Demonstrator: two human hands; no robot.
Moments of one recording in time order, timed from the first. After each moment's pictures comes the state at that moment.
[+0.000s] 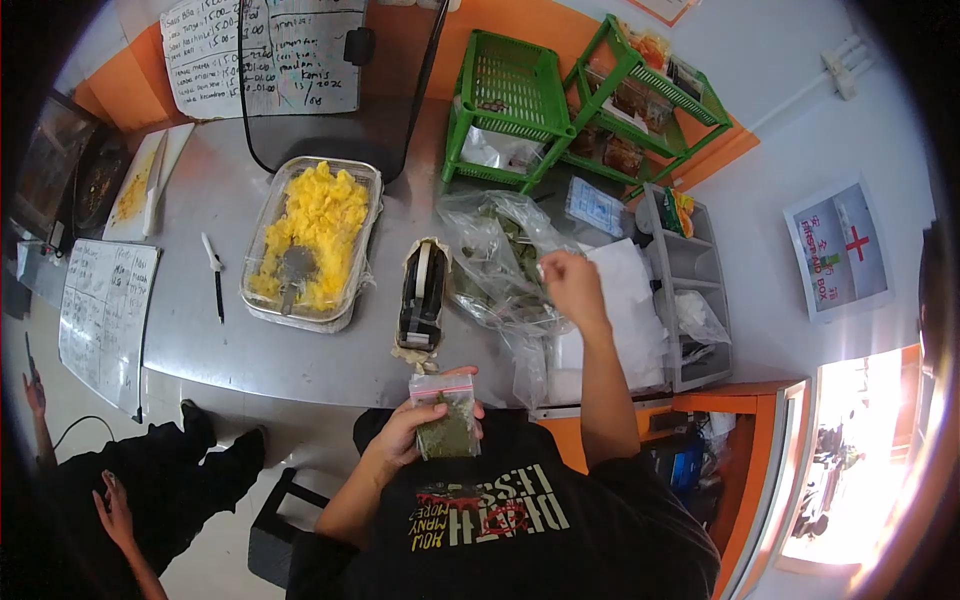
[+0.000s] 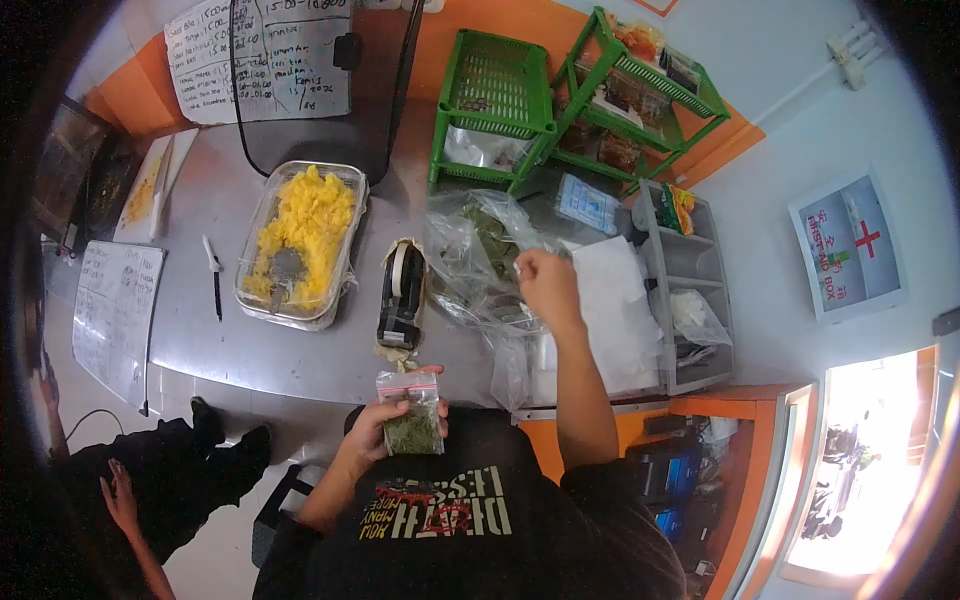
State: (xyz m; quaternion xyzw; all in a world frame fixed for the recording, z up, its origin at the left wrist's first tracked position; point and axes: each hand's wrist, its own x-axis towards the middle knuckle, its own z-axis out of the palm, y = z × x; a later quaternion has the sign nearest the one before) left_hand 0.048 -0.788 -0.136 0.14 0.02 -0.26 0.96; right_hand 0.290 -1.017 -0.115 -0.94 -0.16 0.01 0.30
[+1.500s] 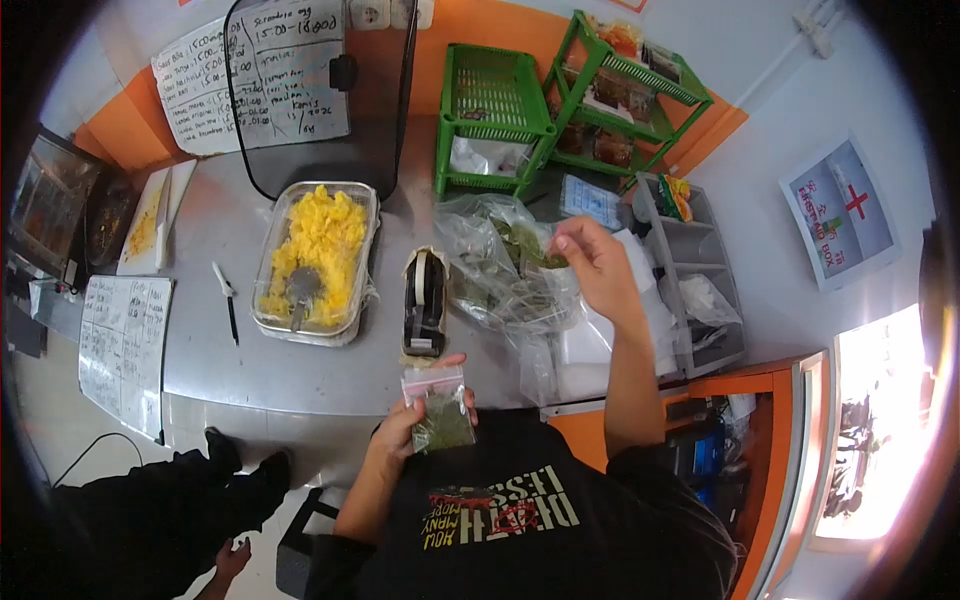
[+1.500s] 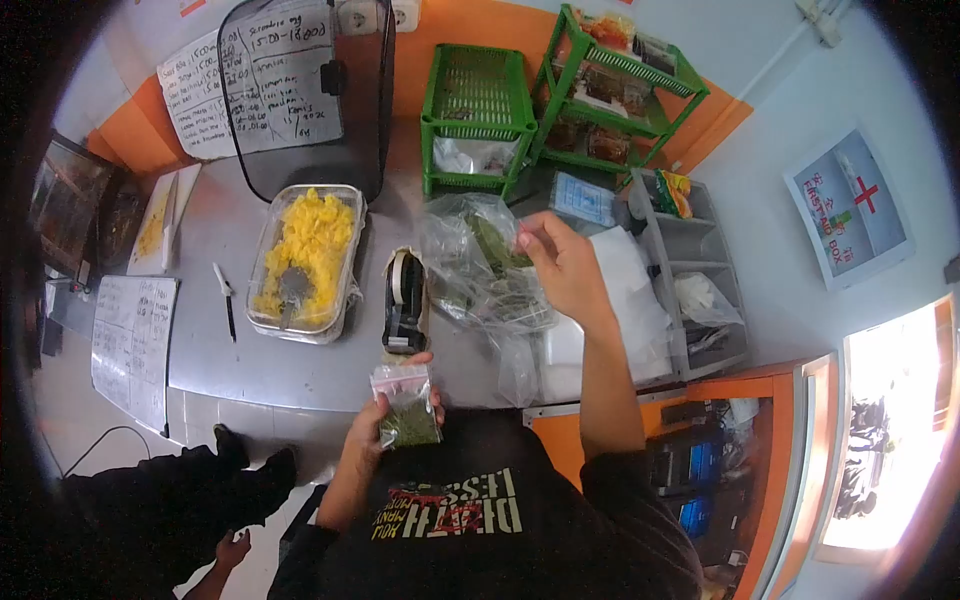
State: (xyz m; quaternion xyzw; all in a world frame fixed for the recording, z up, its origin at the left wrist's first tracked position) left_hand 0.053 -0.783 -0.143 0.22 -0.04 -0.20 0.95; right_hand 0.267 -1.012 -0.028 -0.81 -0.23 -0.01 0.55
